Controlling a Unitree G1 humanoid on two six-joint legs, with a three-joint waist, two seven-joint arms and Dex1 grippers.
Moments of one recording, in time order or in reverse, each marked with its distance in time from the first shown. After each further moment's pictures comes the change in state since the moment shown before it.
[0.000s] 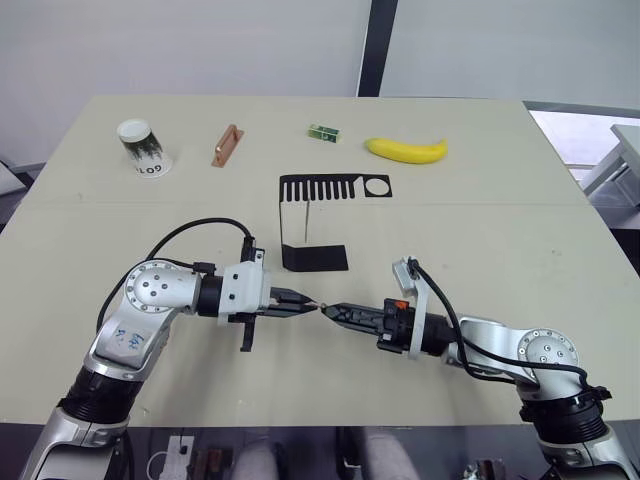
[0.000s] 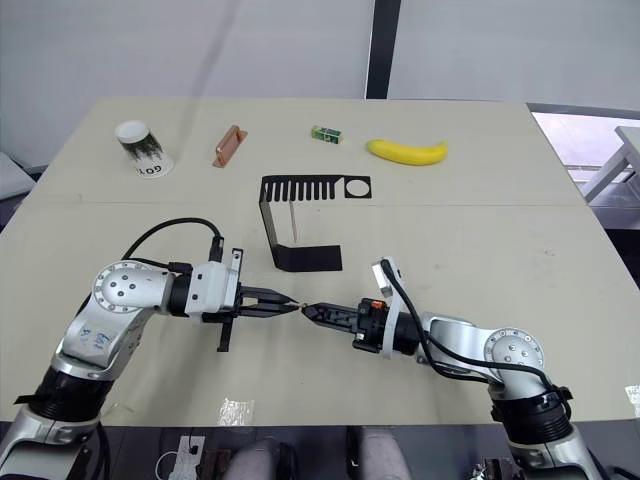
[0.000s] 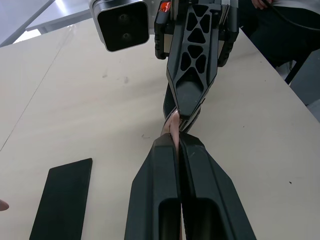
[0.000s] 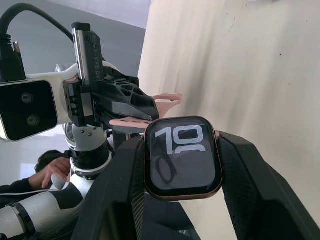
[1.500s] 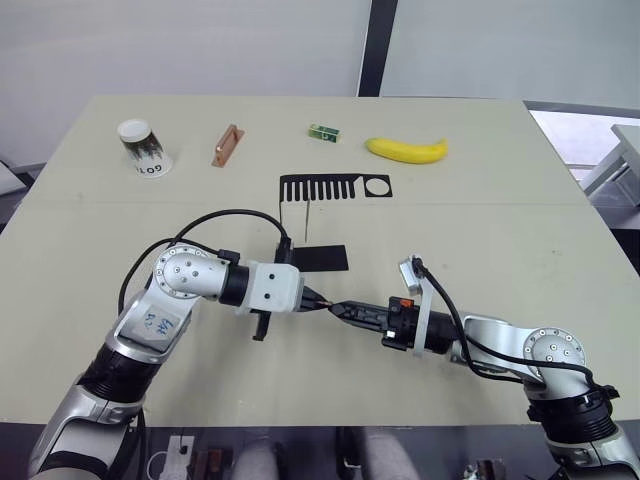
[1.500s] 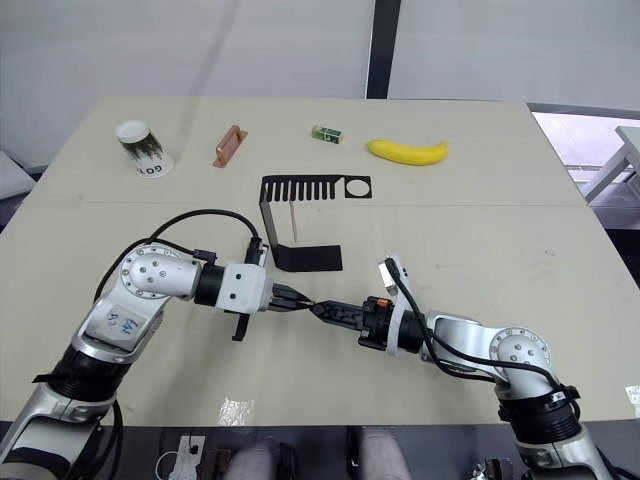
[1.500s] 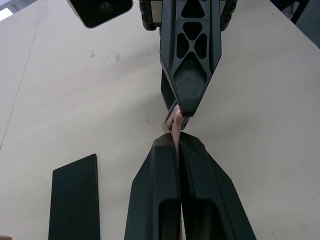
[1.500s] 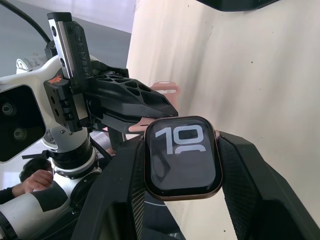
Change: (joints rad) left arm -0.130 -0.026 -0.119 0.002 0.193 0.038 -0.009; right arm 0.000 -0.027 0.004 0.001 0.001 -0.019 -0.021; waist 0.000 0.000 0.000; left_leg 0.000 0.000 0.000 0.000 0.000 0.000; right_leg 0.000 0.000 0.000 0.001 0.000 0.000
